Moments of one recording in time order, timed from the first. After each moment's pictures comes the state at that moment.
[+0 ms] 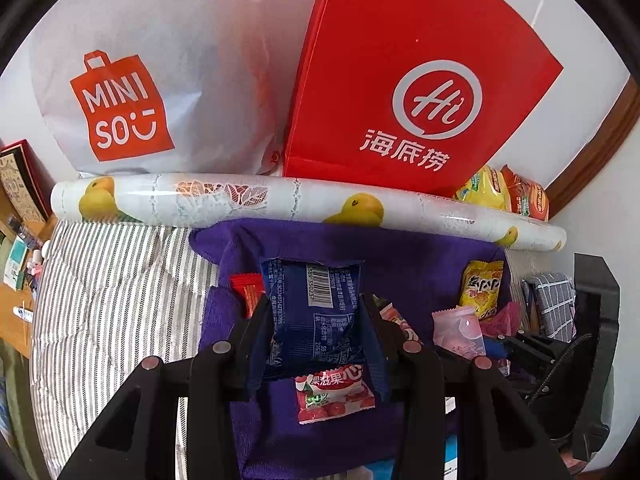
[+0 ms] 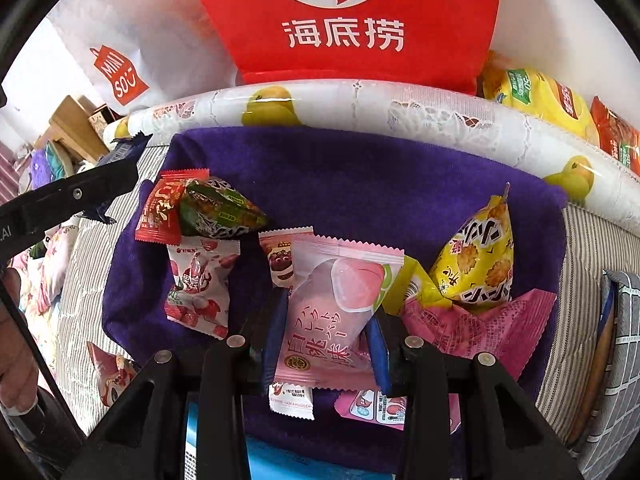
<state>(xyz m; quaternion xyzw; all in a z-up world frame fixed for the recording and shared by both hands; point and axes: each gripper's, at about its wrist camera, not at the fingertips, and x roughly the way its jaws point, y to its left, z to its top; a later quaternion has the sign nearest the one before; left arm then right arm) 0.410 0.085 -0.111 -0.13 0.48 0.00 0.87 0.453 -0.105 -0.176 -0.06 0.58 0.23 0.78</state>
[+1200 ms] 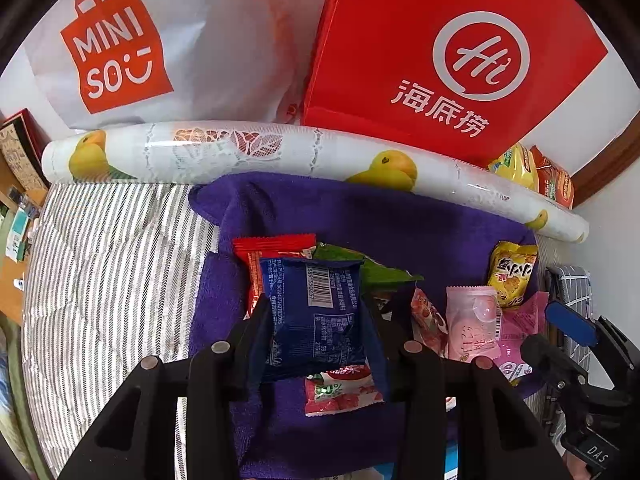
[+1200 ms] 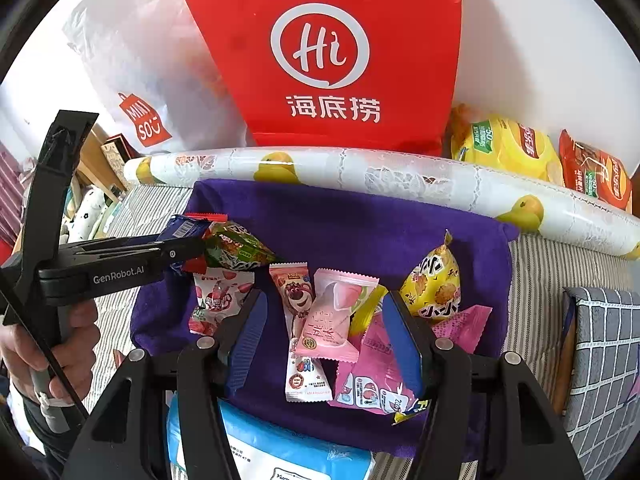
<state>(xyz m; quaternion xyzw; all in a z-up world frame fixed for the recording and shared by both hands) 0.424 0.083 -0.146 -0.14 0.54 0.02 0.83 0.441 -0.126 -0.122 -0.05 0.52 0.23 0.82</state>
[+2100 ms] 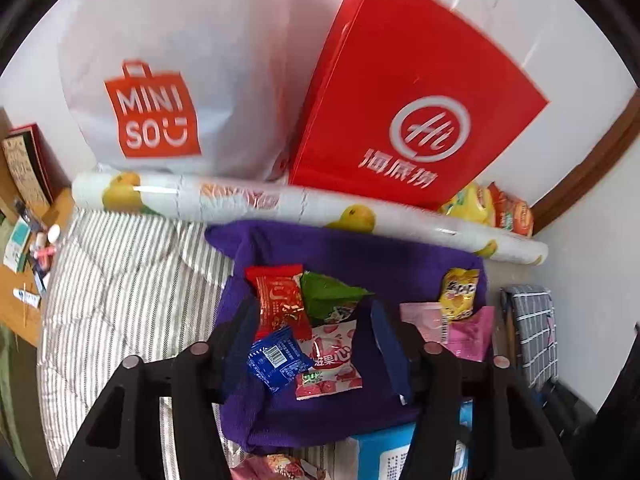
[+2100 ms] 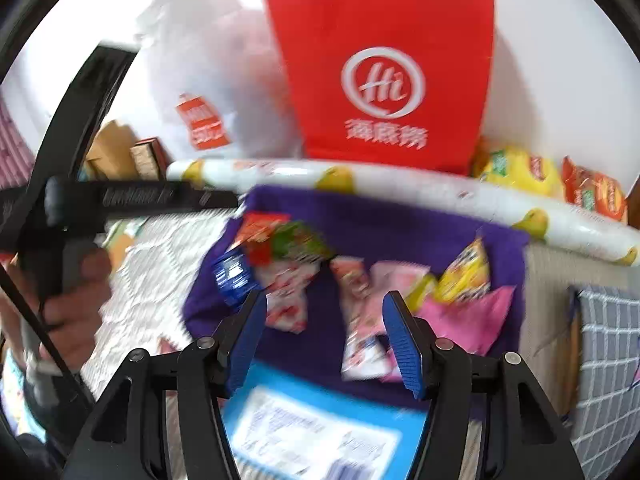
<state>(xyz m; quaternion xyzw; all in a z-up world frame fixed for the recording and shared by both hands) 0.385 0.102 -0.075 -0.16 0.47 -0.01 0.87 0.368 -0.098 -0.086 -0.05 0.48 0.27 0.83</state>
